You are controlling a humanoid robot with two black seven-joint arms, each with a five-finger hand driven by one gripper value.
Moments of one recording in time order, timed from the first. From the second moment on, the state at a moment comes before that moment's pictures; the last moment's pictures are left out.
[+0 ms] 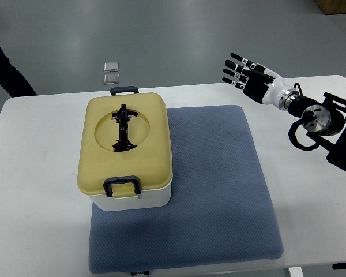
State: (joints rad) left arm 0.02 0.00 -0.02 -0.17 0.02 -0.09 0.04; right arm 0.94 -0.32 0.35 0.66 0.32 0.30 0.12
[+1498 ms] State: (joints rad) left arm 0.01 0.00 -0.02 -0.17 0.02 -0.09 0.04; right arm 1.18 -0.45 0.38 0.86 -0.61 0.47 0.26
